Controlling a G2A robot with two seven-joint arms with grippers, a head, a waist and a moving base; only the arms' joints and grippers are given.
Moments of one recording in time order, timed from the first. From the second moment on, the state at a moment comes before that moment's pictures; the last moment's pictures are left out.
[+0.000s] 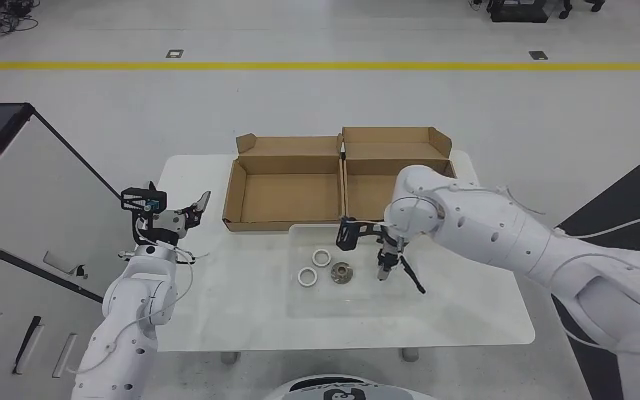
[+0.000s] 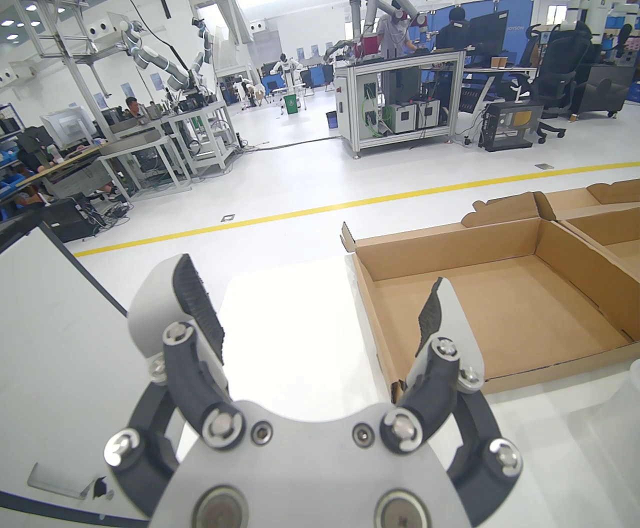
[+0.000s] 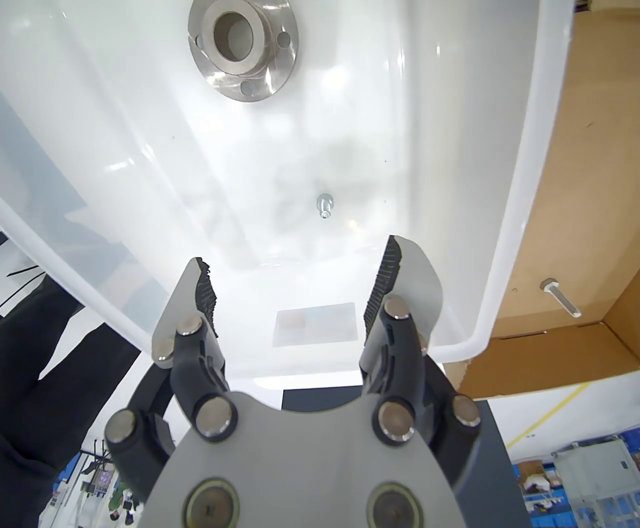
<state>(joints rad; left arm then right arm) 1.73 -1.15 -1.60 -1.80 1.33 0.00 0.00 -0.47 -0.99 0.19 -1.52 -0.38 -0.34 1.46</state>
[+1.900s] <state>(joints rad) 1.73 -1.15 -1.60 -1.80 1.33 0.00 0.00 -0.53 -1.12 0.19 -1.25 -0.43 -0.43 1.39</state>
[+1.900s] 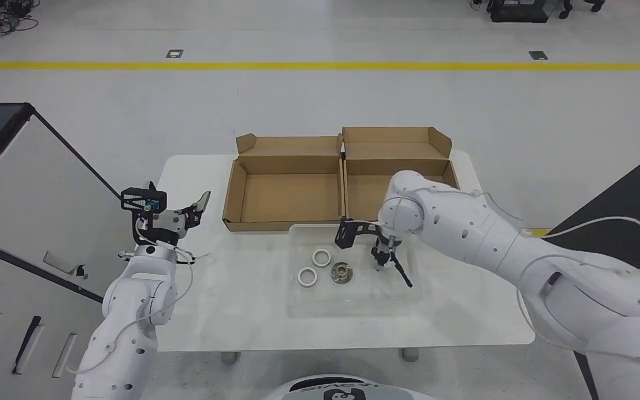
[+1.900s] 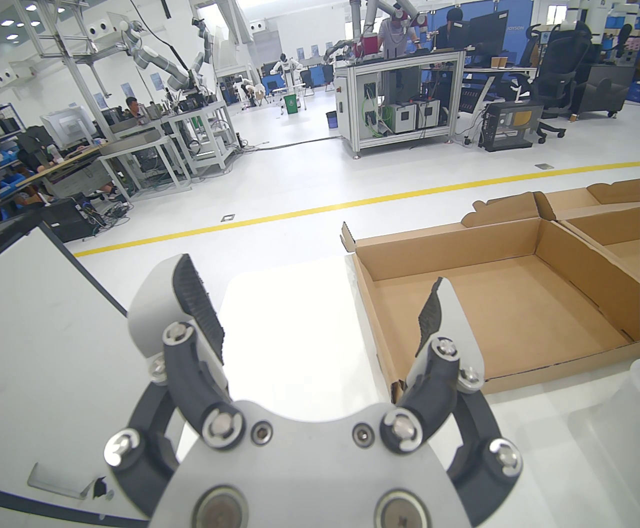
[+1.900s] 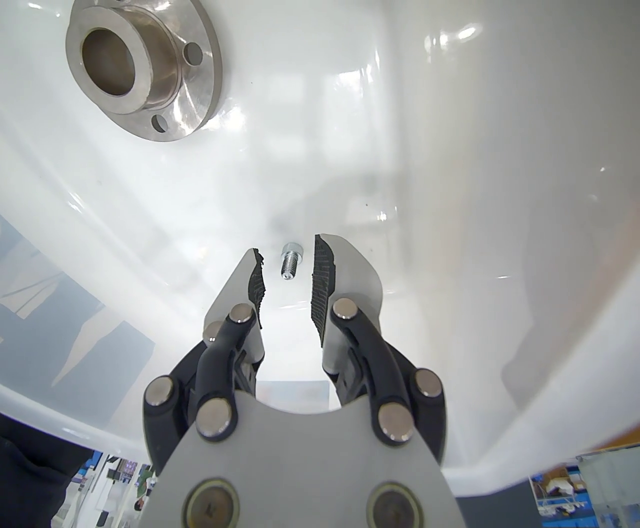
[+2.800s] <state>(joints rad) 1.73 -1.15 -1.60 -1.80 1.33 0.00 0.00 -0.50 -1.14 0.17 -1.26 -0.43 -0.41 1.41</state>
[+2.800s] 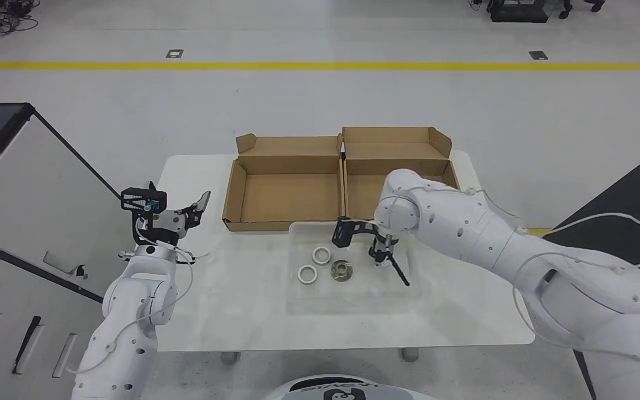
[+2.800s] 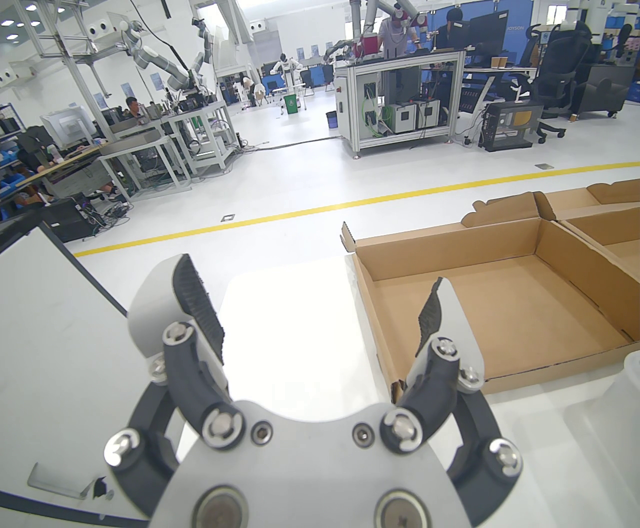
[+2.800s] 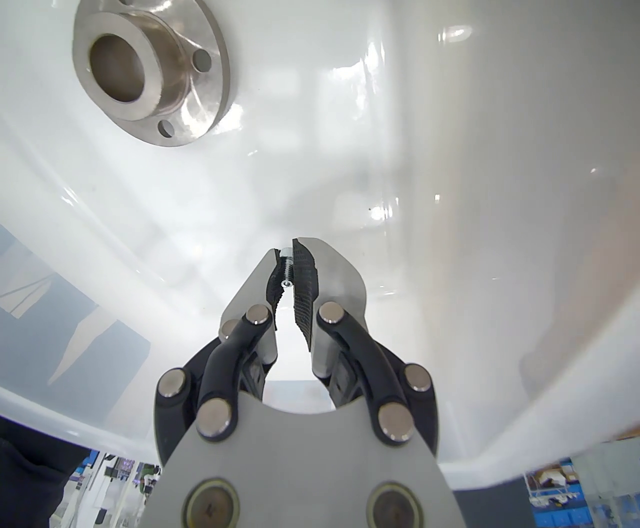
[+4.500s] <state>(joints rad) 1.73 -1.15 -1.60 -1.80 1.33 0.00 0.00 -0.13 -0.93 0.17 -1.50 0.24 -0.63 1.19</state>
